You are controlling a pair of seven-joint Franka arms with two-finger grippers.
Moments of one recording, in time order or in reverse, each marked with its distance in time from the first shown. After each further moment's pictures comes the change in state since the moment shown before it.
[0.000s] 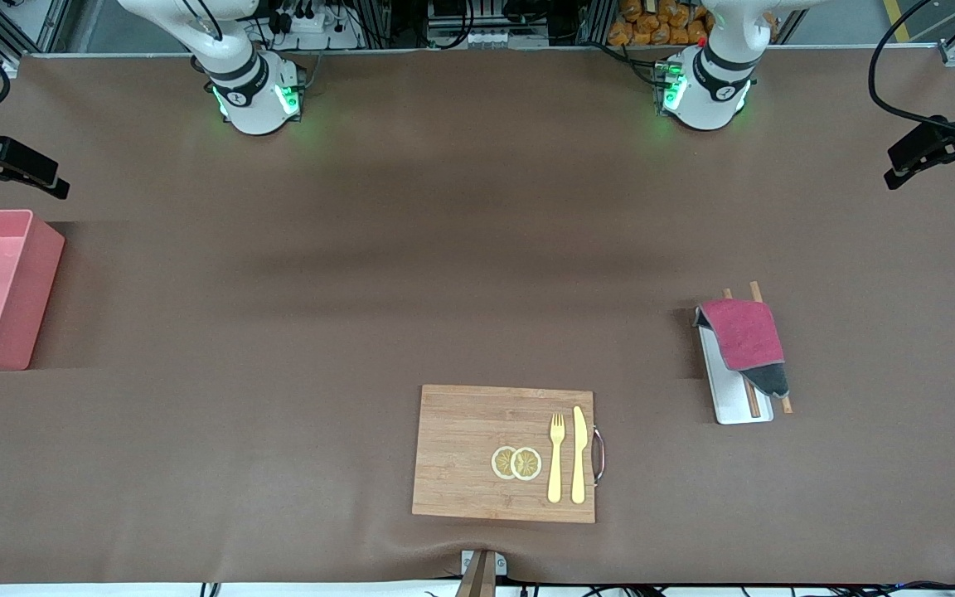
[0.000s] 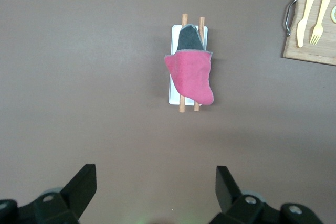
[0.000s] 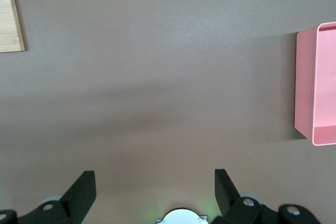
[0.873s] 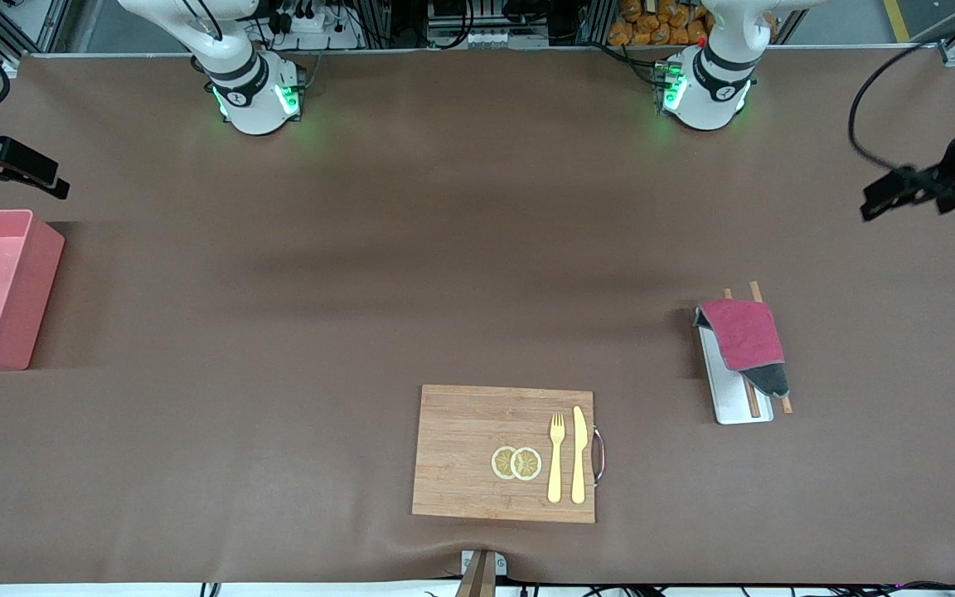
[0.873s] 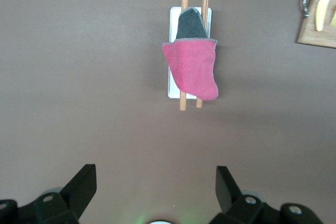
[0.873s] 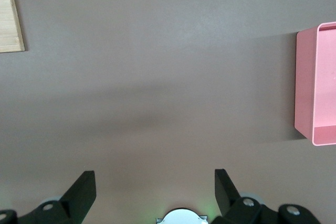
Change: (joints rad) left arm -0.002 0.129 0.002 -0.048 0.000 0.071 0.013; right arm 0.000 0.000 0.000 0.000 0.000 0.000 0.000
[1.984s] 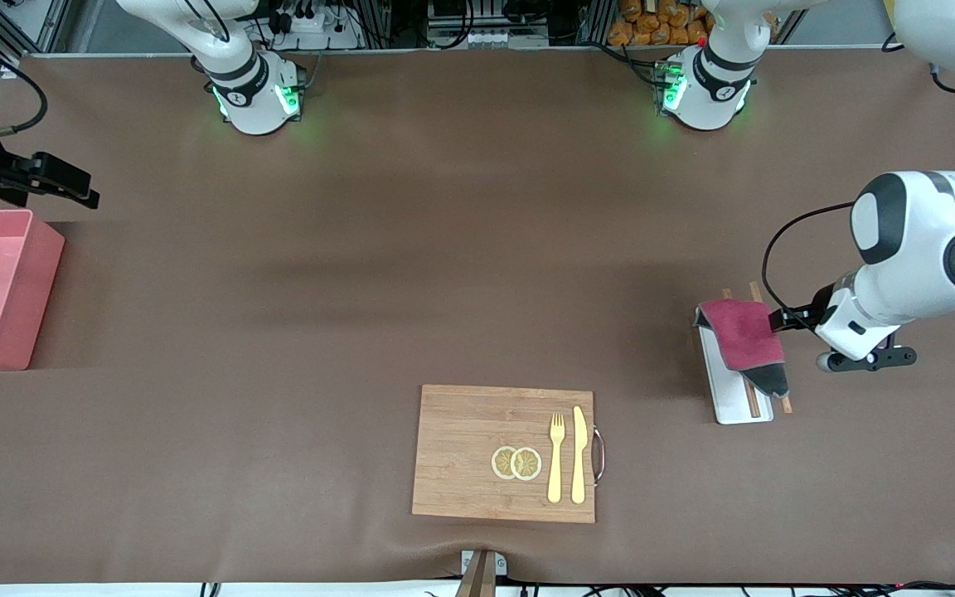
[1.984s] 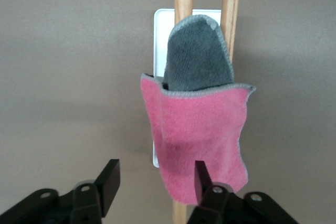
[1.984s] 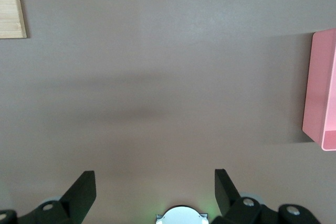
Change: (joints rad) left arm 0.006 0.293 -0.002 -0.247 -0.006 0.527 -0.011; right arm 0.052 0.041 0.001 -0.001 0.000 0.000 0.001
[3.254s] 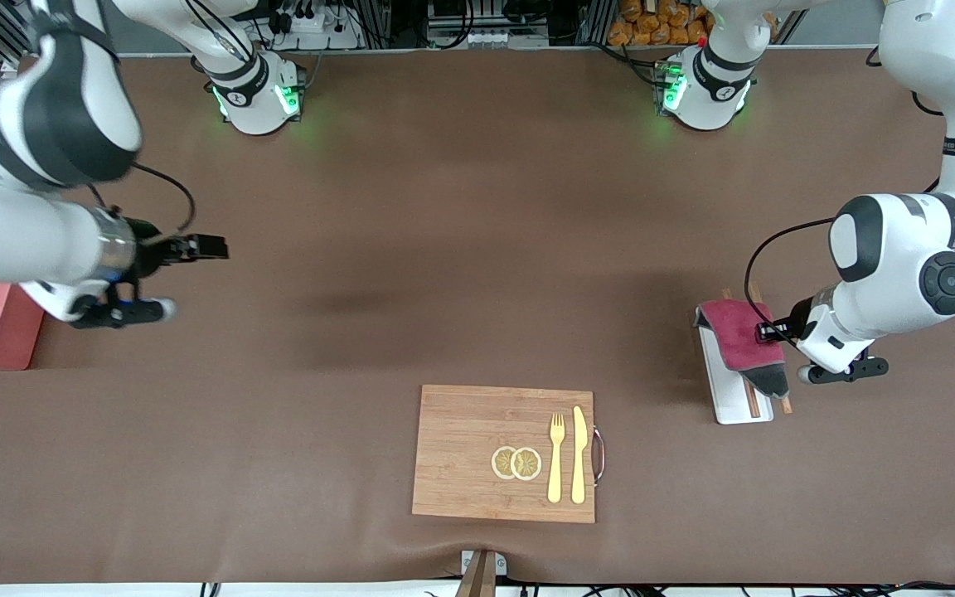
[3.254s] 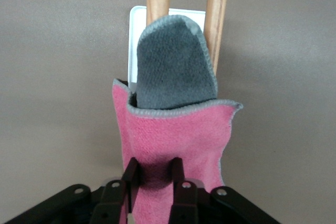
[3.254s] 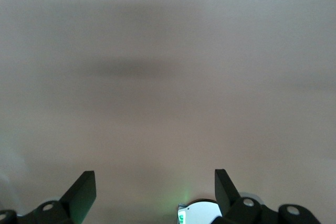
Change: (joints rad) left arm -0.006 0.061 -0.004 0.005 -0.068 0.056 -0.012; right arm 0.152 0.276 0.003 -0.008 0.110 0.043 0.006
